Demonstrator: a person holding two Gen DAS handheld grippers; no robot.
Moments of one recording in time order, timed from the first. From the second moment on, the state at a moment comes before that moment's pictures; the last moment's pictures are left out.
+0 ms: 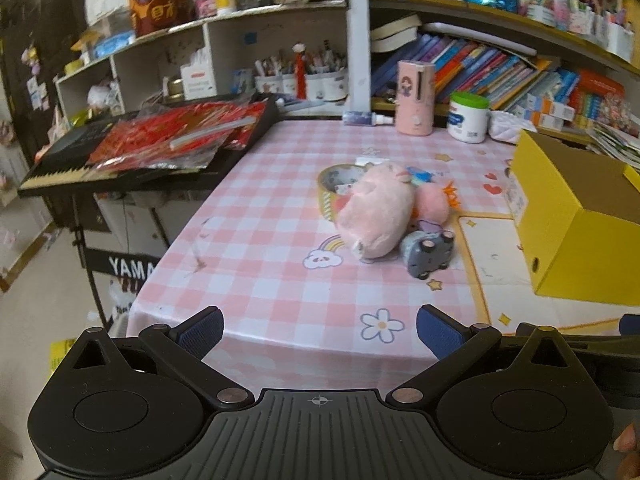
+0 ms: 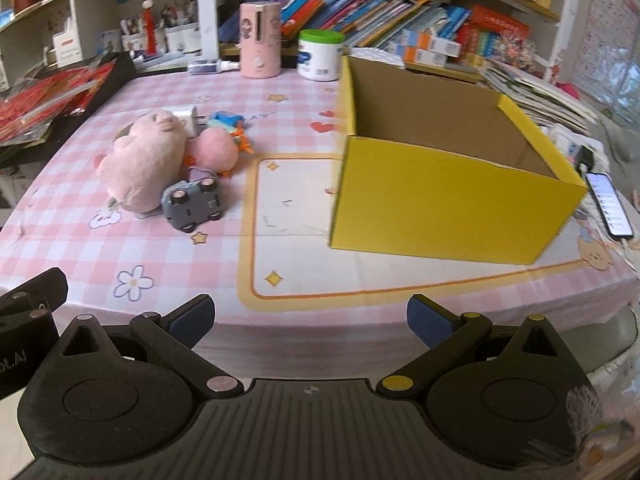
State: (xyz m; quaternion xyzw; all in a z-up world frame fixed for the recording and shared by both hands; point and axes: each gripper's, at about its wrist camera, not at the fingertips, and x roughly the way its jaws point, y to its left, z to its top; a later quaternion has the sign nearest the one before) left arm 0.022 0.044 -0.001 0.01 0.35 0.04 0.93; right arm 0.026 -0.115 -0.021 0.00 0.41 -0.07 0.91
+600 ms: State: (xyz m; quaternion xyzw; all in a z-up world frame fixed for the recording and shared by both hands) left arm 0.062 0.077 -0.003 -0.04 0.35 0.12 0.93; right arm 0.098 -0.091 -0.025 -0.01 0.41 0.07 0.91
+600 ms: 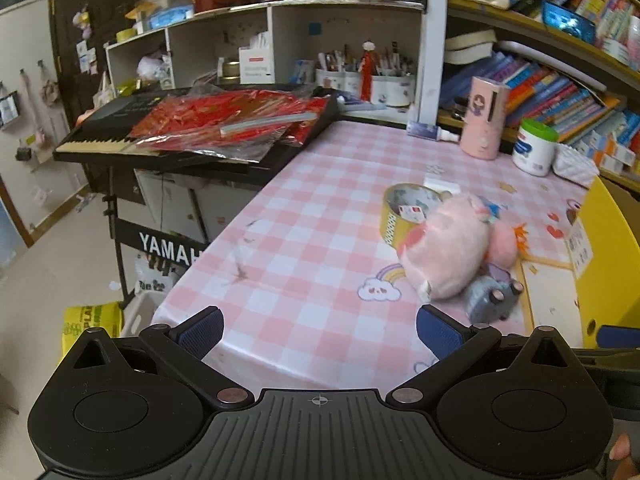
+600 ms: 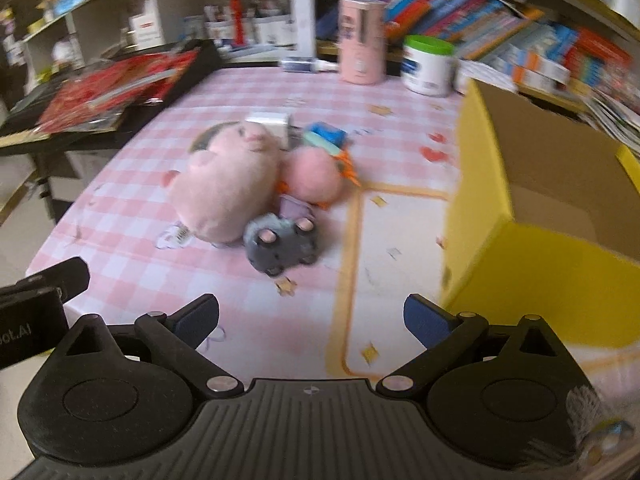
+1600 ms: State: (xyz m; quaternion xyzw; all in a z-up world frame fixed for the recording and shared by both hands) left arm 0.119 0.070 -0.014 -0.09 0.36 0.14 0.92; right arm 0.187 -0.079 -0.072 -0.08 0.44 0.22 0.87
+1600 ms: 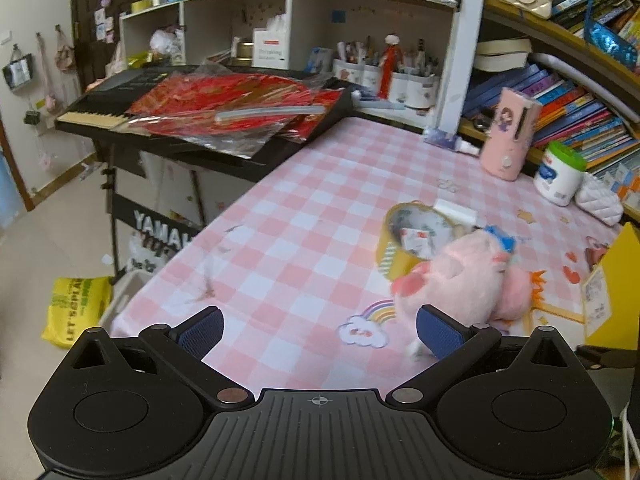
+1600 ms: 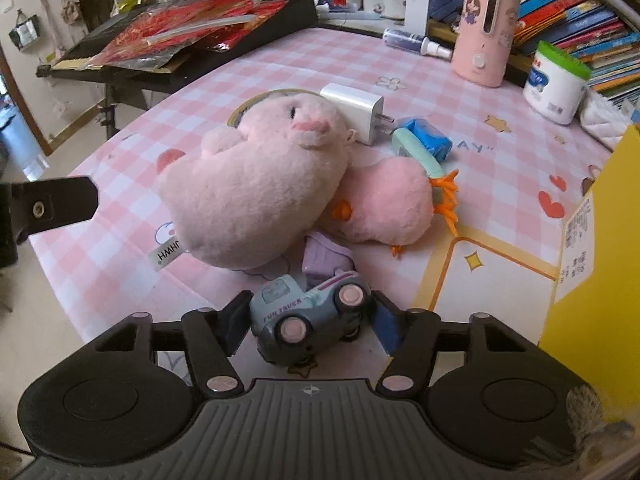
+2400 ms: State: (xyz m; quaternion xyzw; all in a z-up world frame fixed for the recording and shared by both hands) left arm 0.205 -0.003 -0.045 0.05 0.42 0.00 0.91; right arm 0.154 -0.108 -0.049 -0.17 0.38 0.27 0.87
